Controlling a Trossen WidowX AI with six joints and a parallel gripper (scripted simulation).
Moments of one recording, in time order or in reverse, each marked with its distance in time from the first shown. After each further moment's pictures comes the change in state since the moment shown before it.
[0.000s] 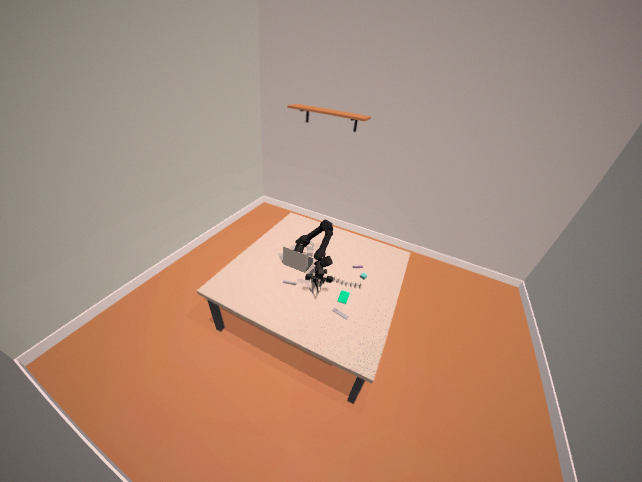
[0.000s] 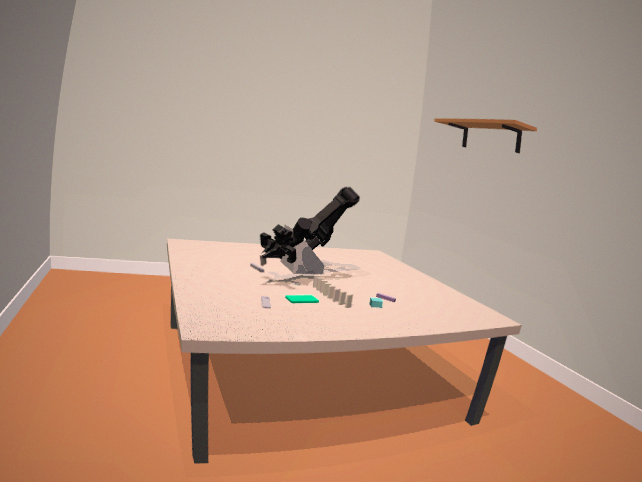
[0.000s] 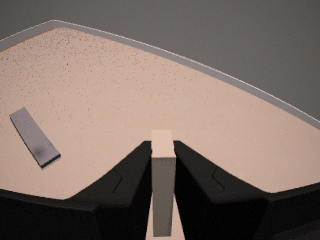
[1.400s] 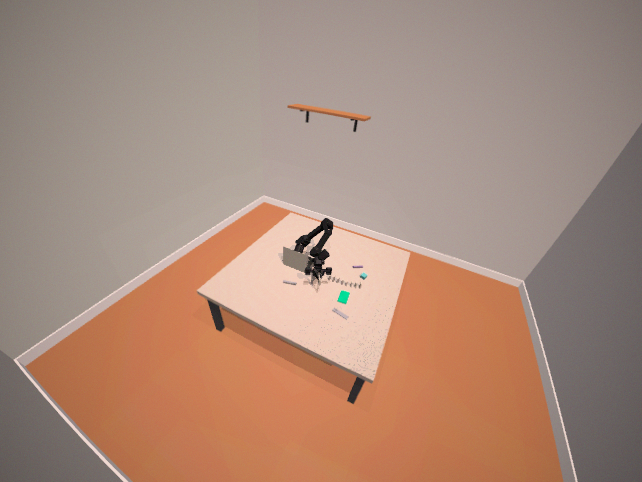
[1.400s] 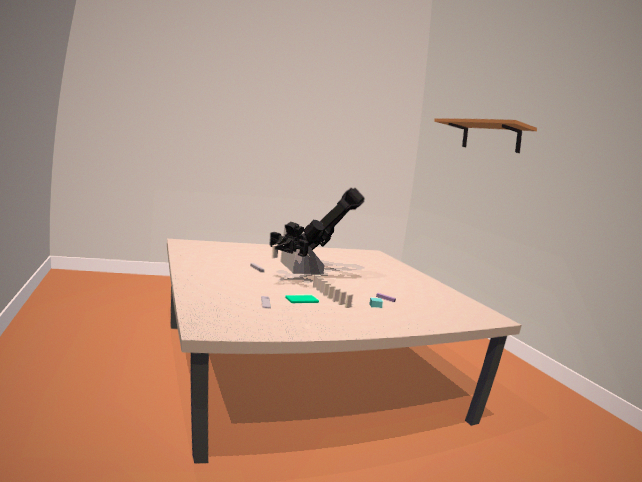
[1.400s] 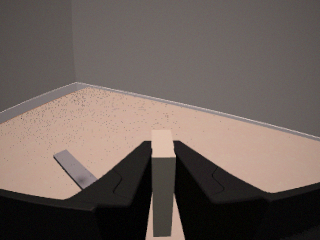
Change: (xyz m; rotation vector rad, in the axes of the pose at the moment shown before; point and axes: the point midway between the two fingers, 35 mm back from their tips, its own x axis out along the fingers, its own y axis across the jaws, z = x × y) arm -0.062 0.000 -0.001 0.127 -0.276 0.082
